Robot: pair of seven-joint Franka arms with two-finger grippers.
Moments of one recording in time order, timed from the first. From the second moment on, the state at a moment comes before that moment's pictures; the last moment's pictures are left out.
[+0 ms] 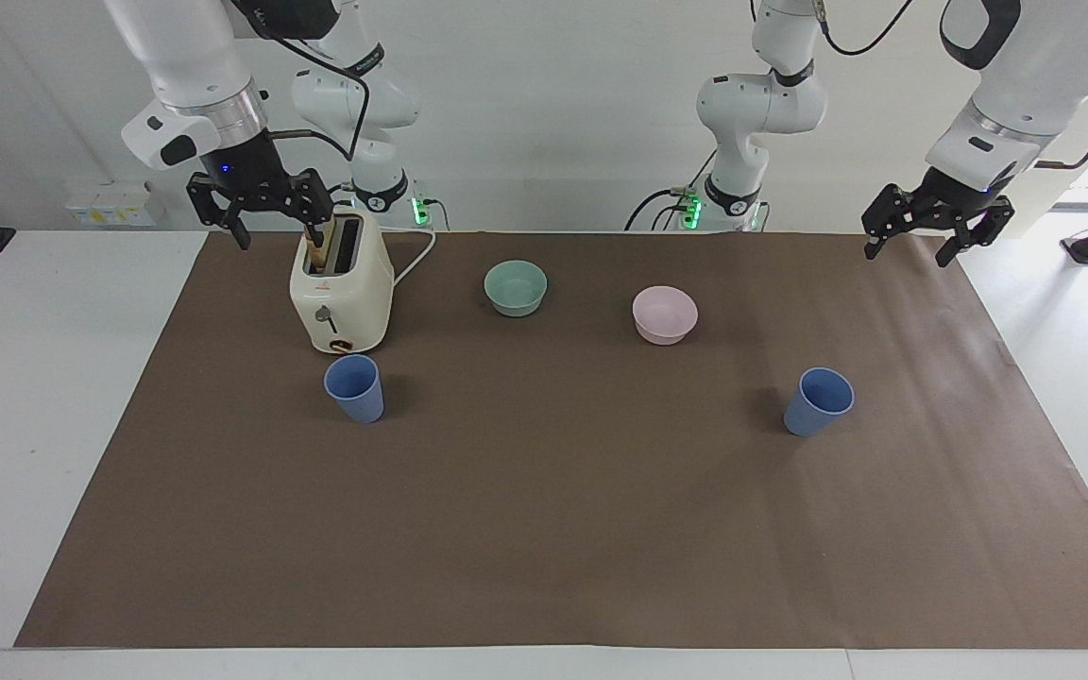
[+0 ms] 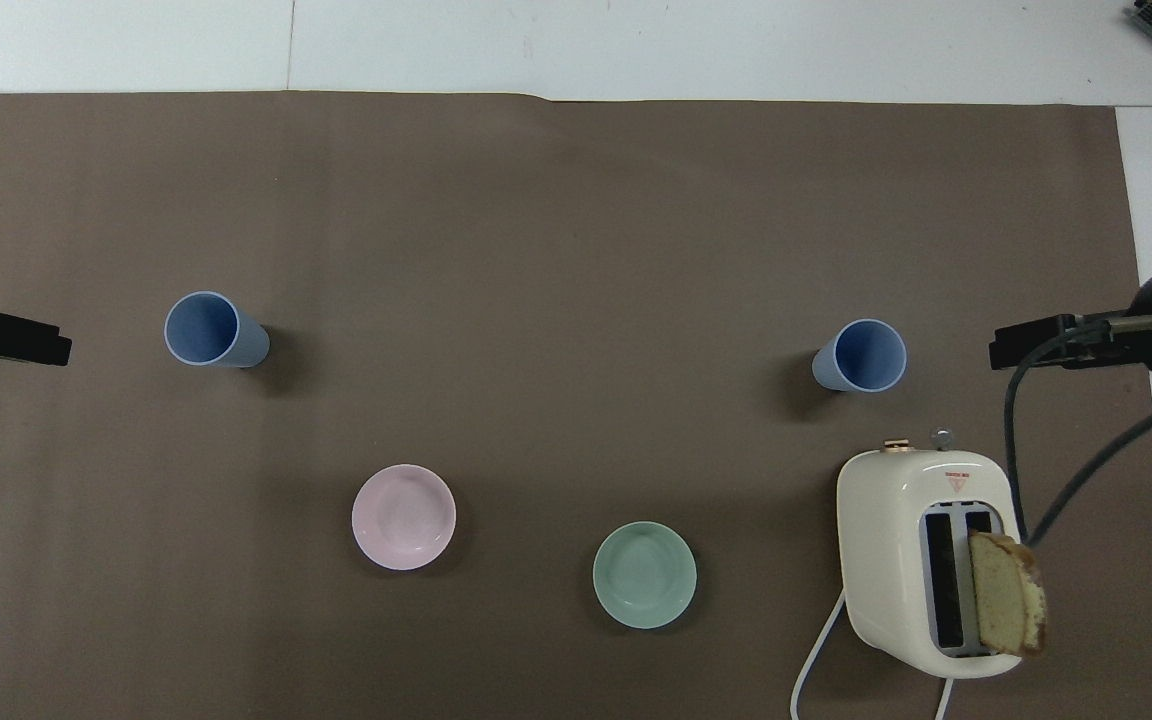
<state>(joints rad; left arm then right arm) -0.13 -0.06 0.11 -1.64 -0.02 1.60 0.17 -0.08 -0.08 0.12 -1.65 0.02 1.60 0.03</state>
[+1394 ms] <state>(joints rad) -0.13 -0.06 0.11 -1.64 -0.02 1.60 0.17 -0.08 -0.08 0.12 -1.65 0.02 1.60 0.03</state>
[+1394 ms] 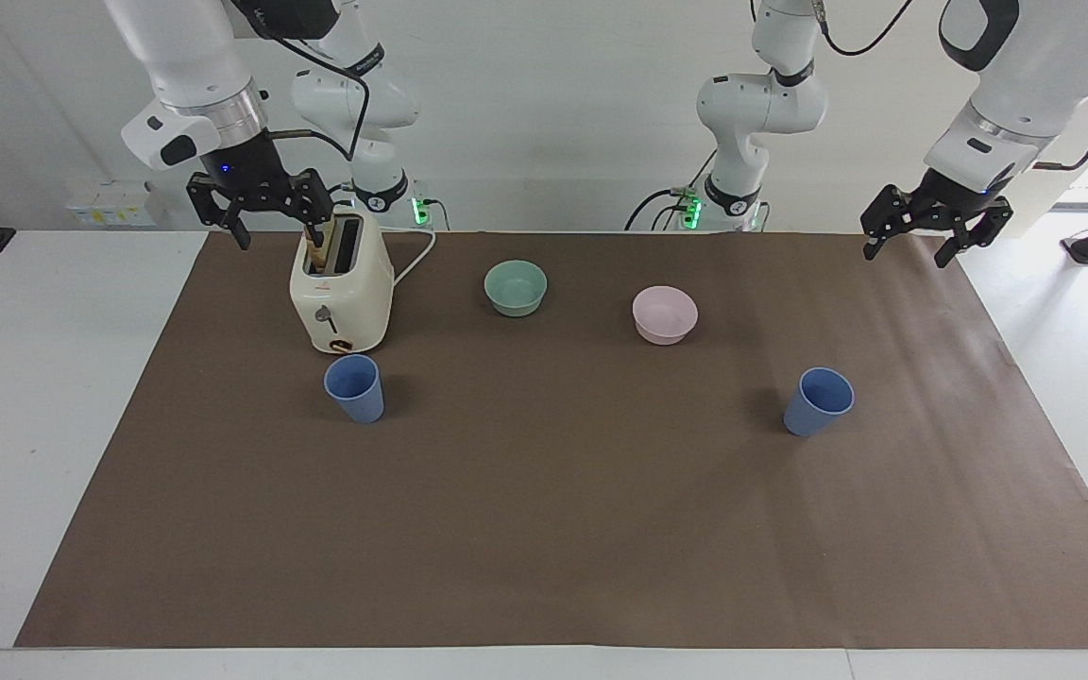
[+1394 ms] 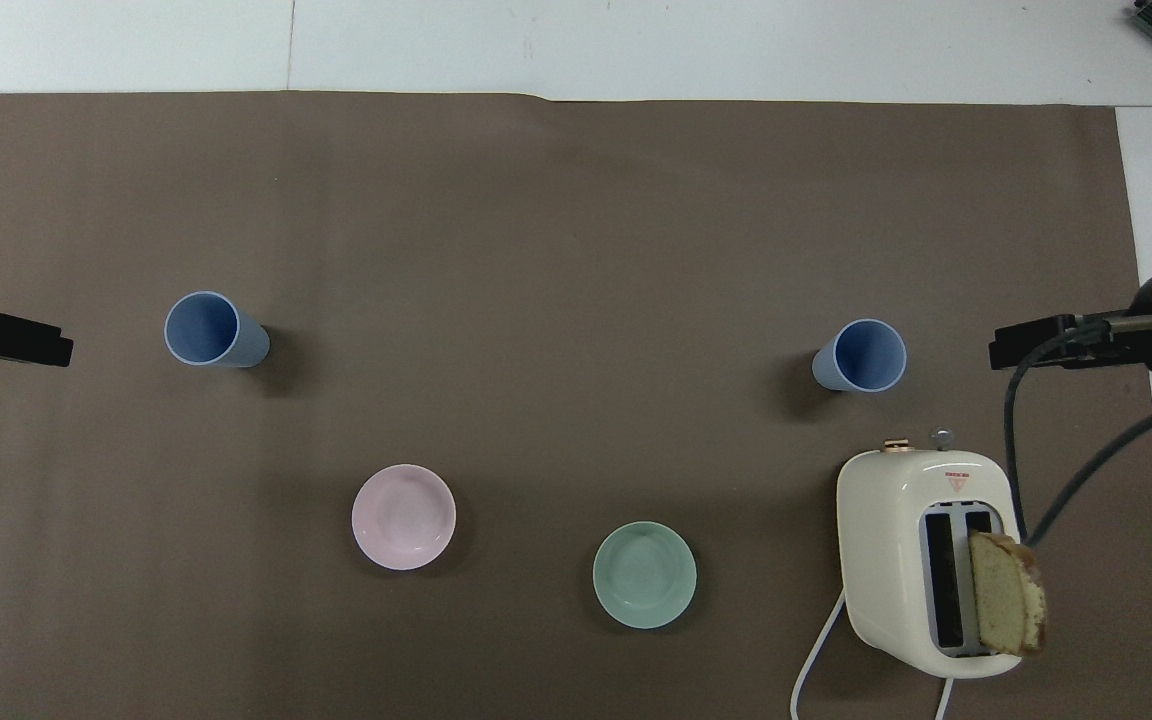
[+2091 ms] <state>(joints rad) -0.13 -0.05 0.11 -1.66 -0.02 1.64 0.17 -0.08 -0.08 0.12 -1.65 0.02 1.60 0.03</state>
